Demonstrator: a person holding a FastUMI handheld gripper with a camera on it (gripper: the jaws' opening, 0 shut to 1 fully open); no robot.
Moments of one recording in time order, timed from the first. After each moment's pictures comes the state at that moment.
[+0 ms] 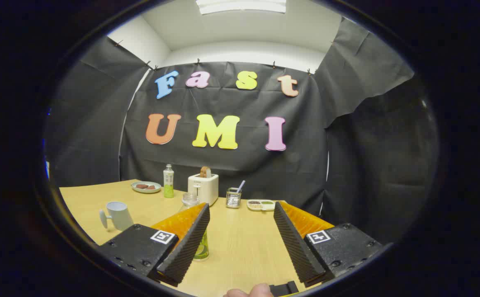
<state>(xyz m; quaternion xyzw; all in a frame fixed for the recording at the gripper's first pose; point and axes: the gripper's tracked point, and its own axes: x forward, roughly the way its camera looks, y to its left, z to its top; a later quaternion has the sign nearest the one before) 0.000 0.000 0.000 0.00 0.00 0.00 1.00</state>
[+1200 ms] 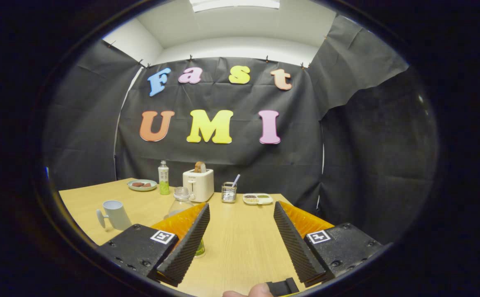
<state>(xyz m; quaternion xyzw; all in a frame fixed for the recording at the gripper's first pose) 0.000 -0.007 -0.012 0.02 0.02 -0.01 1.00</state>
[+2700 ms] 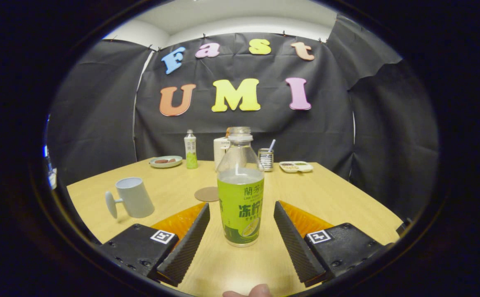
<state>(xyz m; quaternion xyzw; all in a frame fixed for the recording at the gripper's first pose) 0.049 0.100 -0.109 0.03 0.12 0.06 0.99</state>
